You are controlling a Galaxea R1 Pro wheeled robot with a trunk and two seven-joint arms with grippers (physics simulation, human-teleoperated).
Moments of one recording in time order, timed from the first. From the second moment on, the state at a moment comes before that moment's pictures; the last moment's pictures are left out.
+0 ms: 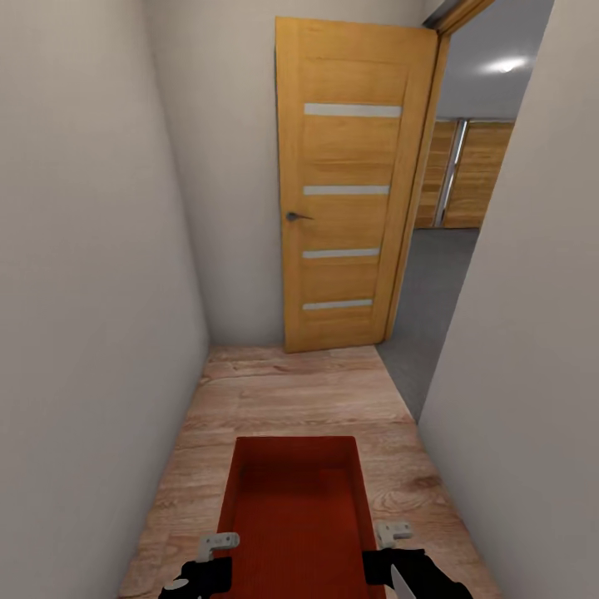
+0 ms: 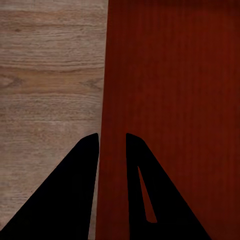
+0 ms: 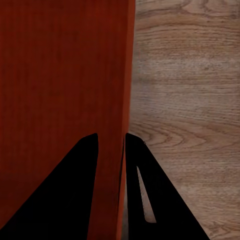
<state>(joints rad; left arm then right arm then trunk) -0.44 -0.09 0.16 -0.26 -0.09 -0.02 -0.01 -0.48 0.08 -0.02 -0.34 0.06 0.29 0.02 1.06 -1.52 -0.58</state>
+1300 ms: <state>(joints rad) -0.44 -0.09 0.16 -0.26 -0.09 -0.02 -0.01 -0.48 0.08 -0.02 -0.34 0.06 0.29 0.02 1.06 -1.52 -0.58</state>
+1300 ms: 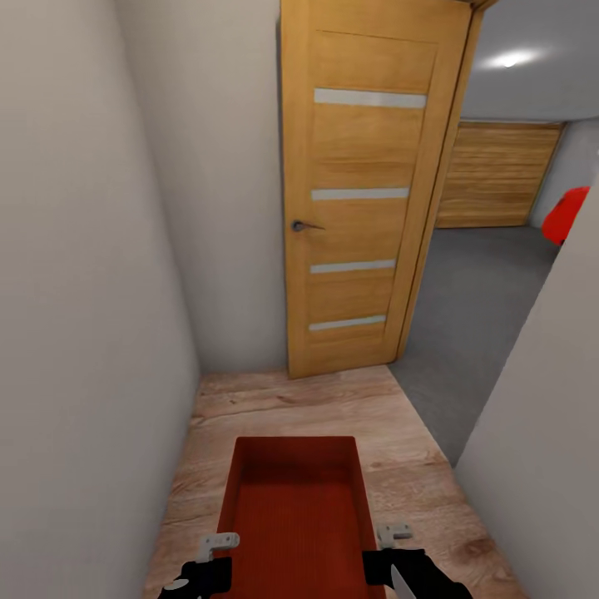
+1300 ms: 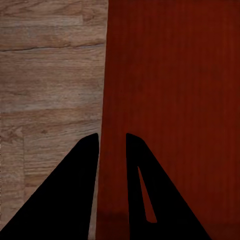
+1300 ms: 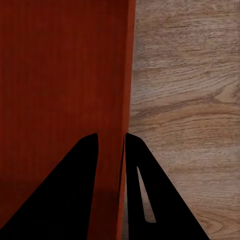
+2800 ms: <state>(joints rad) -0.44 -0.09 0.16 -0.26 -0.09 -0.02 0.00 -0.48 0.08 -0.02 -0.34 0.06 0.29 0.02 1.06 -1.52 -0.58</state>
